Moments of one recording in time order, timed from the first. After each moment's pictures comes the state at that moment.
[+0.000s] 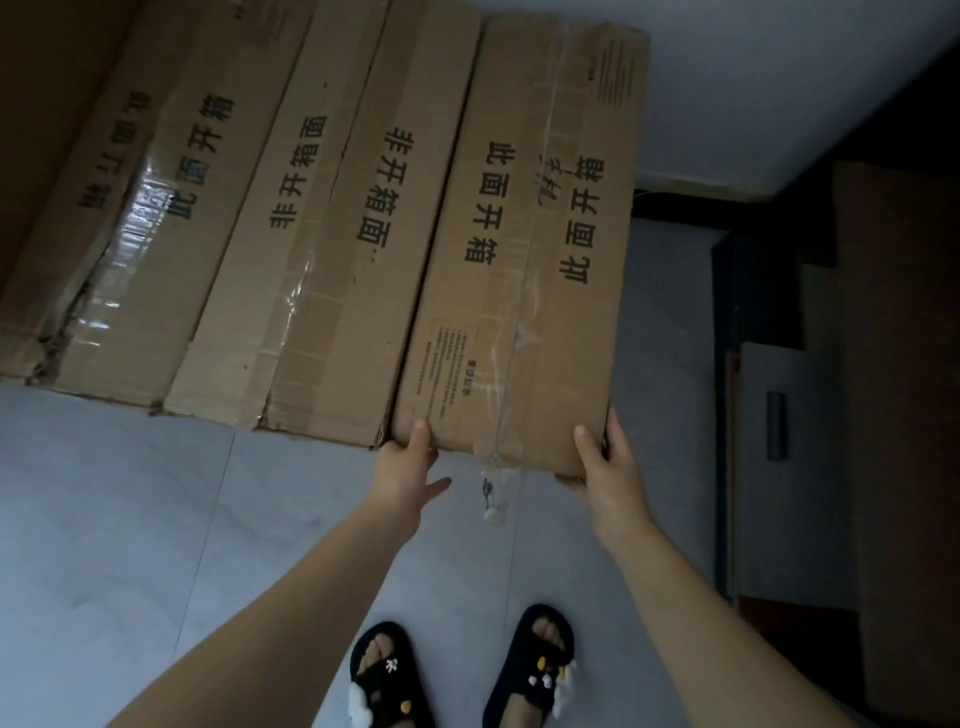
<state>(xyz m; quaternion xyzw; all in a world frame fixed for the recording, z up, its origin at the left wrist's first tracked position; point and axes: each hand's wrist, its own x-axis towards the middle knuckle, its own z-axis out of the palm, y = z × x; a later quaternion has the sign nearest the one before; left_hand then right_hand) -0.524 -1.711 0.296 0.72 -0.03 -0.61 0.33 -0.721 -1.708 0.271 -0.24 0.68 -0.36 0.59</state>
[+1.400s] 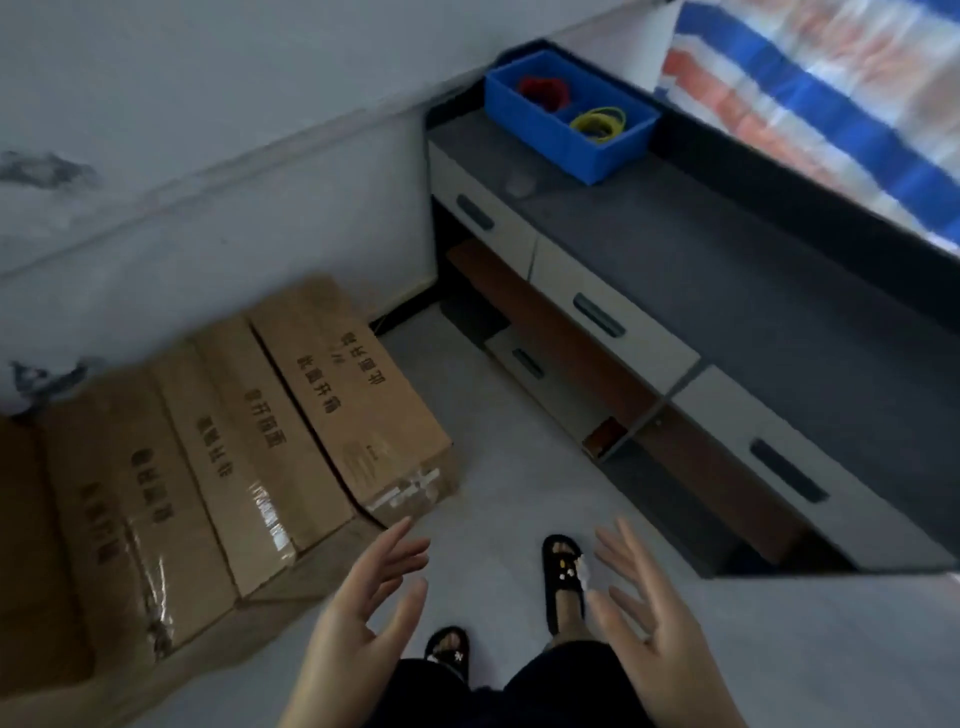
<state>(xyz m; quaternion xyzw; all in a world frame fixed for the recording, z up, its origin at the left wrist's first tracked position) -0.440 -1.532 0.710 0.41 -0.67 -0.60 0.17 -0.611 -1.365 0.703 -0.24 0.76 -0.51 0.32</state>
